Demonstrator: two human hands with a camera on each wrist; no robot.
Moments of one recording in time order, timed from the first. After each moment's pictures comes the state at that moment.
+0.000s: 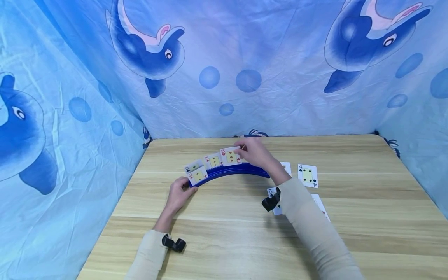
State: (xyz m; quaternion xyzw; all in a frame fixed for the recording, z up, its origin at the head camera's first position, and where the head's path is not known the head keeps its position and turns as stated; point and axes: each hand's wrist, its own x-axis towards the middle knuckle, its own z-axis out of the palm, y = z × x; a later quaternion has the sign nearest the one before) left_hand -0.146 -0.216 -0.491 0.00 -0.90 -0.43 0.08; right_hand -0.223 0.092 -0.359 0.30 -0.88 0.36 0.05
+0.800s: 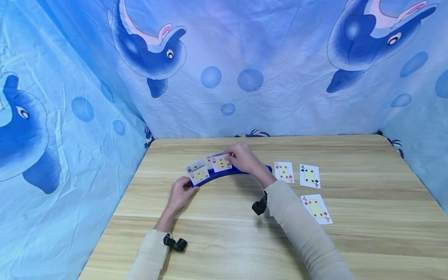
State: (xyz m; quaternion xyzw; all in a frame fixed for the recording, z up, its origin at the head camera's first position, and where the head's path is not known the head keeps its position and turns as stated) left_hand -0.146 -0.216 -0.490 0.01 -0.90 -0.43 0.07; right_hand -0.225 0.054 -0.385 0.31 -0.88 0.36 0.02
